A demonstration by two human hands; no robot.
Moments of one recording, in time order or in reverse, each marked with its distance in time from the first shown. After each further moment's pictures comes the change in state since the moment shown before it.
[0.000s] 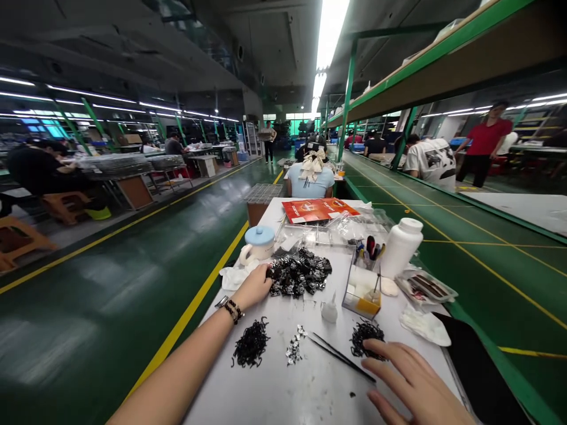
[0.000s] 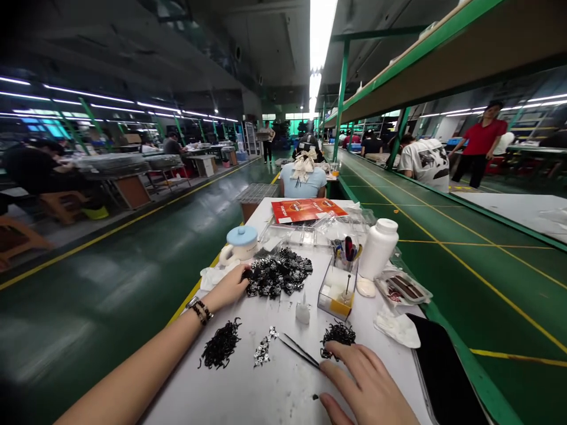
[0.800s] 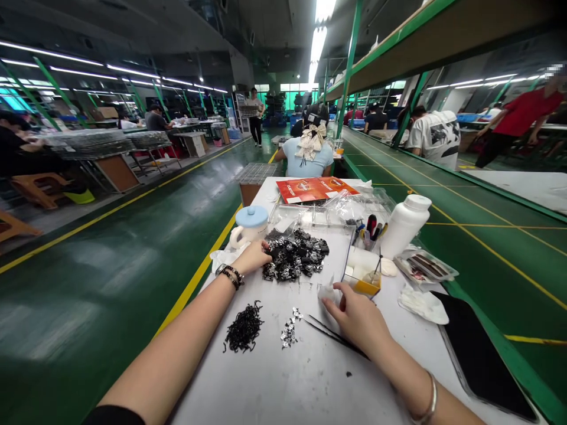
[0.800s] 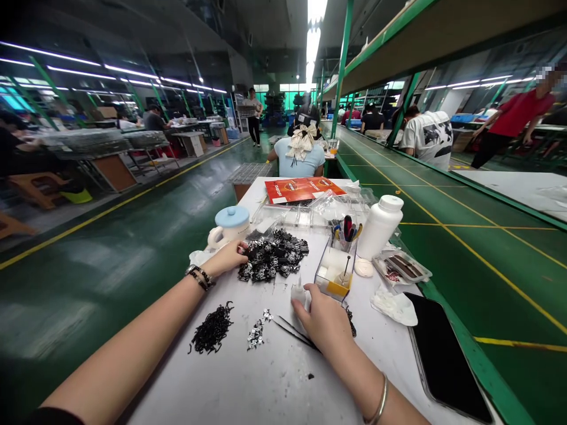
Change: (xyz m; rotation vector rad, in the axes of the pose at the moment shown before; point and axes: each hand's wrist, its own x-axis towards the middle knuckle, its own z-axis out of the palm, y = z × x) left_hand 0.046 -0.004 0.008 -0.095 -0.188 -0.247; right_hand 0.060 0.005 0.084 0.442 -0.451 0.928
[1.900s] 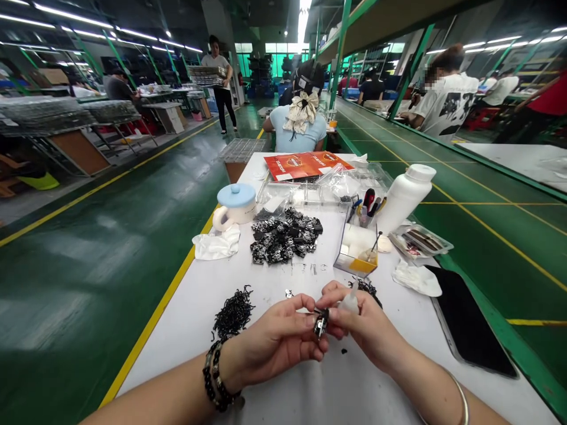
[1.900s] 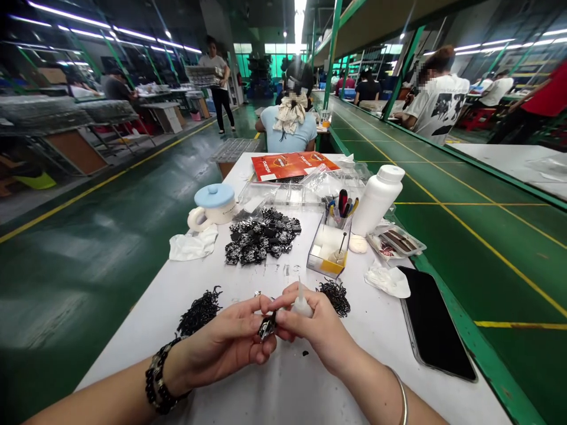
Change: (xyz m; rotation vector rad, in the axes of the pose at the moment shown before) left_hand -0.165 0.077 0.052 -1.611 -0.936 -0.124; right_hand -0.037 -0.004 -0.007 1.332 -0.446 -0.005
